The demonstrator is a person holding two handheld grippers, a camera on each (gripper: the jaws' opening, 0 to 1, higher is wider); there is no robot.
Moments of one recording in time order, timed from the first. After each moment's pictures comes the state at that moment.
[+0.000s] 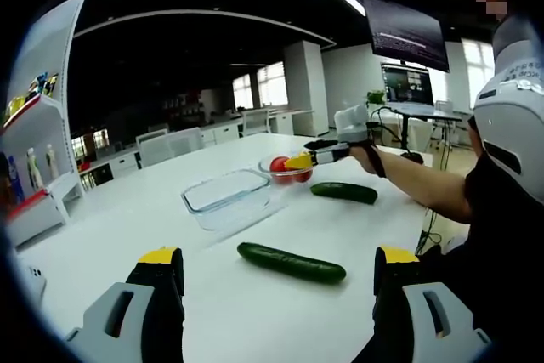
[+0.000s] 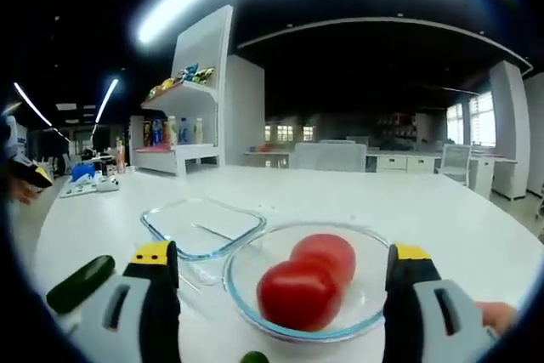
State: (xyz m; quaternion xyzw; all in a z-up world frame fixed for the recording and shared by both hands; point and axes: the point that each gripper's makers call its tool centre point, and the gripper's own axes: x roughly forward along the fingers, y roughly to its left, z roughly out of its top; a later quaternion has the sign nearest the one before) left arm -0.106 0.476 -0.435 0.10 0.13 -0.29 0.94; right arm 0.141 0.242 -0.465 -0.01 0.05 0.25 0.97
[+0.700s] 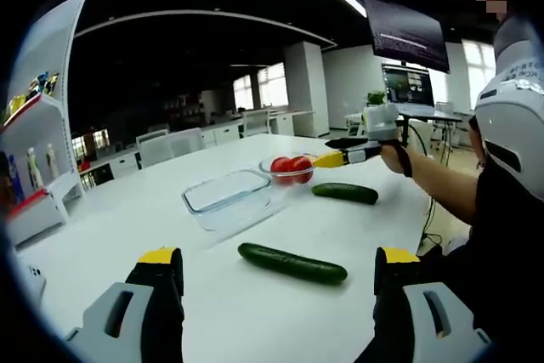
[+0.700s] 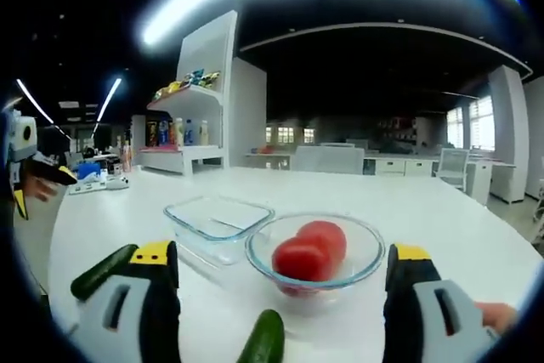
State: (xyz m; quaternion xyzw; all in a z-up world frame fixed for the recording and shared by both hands) left arm -0.104 0.476 -0.435 0.09 0.13 -0.29 0.94; right arm 0.074 0.216 -0.454 -0.01 0.05 0.26 0.97
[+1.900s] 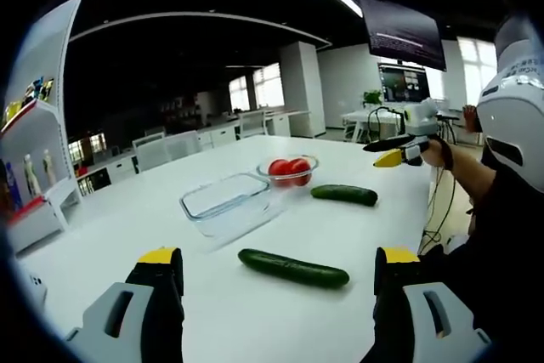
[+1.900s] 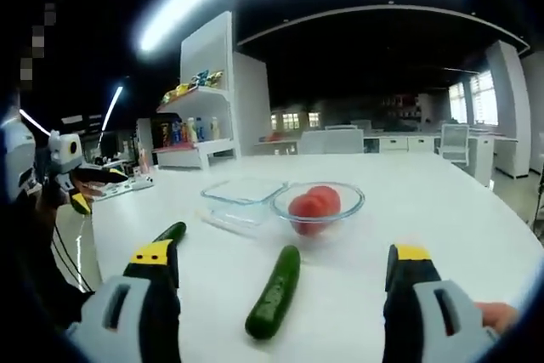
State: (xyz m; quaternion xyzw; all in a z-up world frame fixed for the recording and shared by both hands) left arm -0.098 0.472 -0.431 0.11 0.13 -0.30 0.94; right arm -0.017 0.175 -0.461 0.01 0.11 0.28 0.95
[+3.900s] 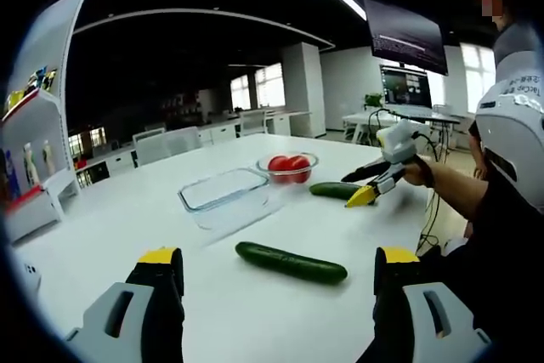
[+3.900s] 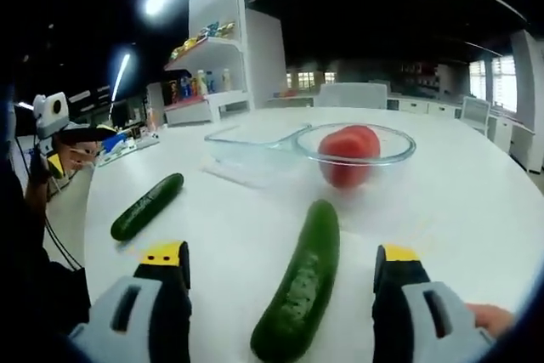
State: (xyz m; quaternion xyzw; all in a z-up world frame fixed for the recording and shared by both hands) left arm -0.101 0.477 -0.441 0.09 0.13 -0.30 0.94; right arm 0.013 0.228 -0.540 -0.02 0.20 0.31 0.93
